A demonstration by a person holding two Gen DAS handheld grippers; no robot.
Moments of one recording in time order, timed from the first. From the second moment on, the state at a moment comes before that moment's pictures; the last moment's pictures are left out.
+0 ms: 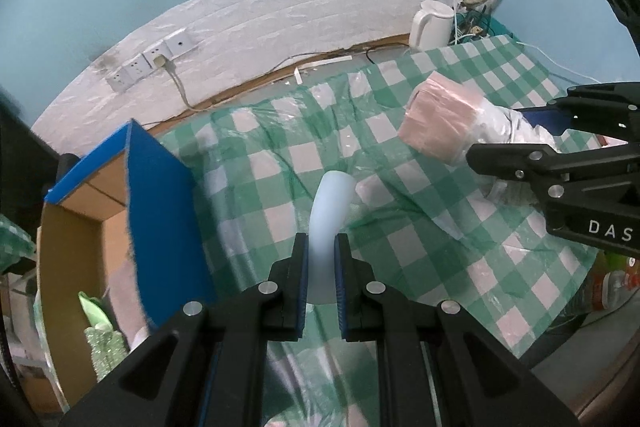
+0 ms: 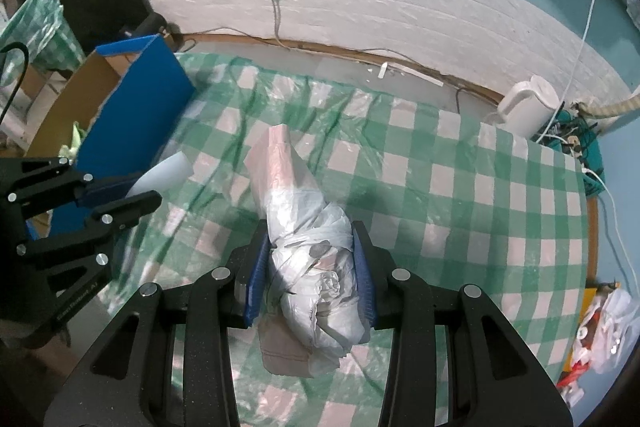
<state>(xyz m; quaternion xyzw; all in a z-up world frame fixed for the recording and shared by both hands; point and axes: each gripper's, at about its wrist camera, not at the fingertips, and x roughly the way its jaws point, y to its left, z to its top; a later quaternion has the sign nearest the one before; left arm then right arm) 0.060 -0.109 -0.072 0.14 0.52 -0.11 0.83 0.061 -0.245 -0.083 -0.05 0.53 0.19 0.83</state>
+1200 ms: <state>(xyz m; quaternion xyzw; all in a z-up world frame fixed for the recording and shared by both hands) 0.018 -0.011 -0.035 0.13 0.50 -0.04 0.86 0.037 -0.128 -0.041 -0.08 0.50 0.28 0.82</state>
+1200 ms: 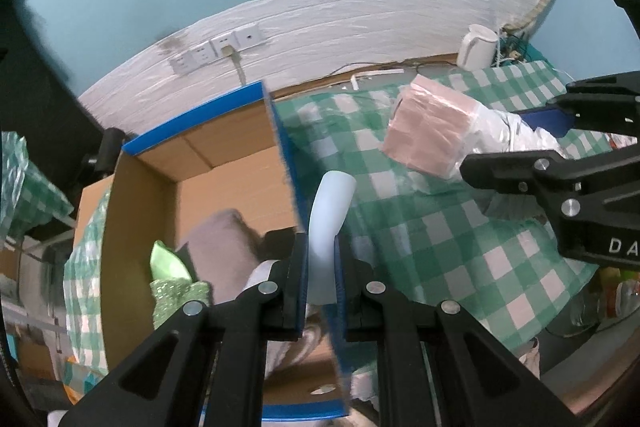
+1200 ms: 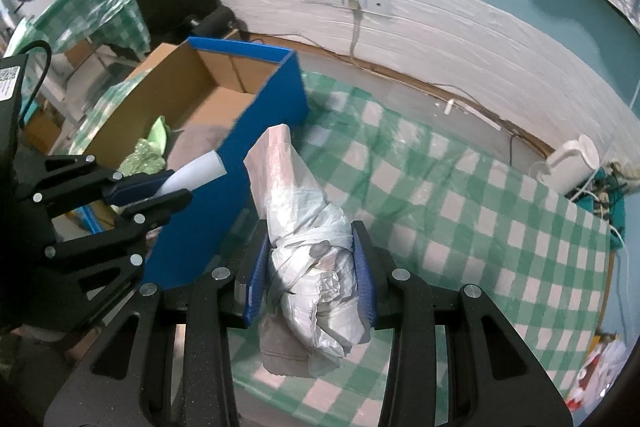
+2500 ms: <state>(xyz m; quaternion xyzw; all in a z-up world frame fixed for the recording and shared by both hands) 0.012 0.140 -0.051 0.04 0.52 0.06 0.85 0.055 0.028 -0.052 -0.12 0.50 0.35 0.78</state>
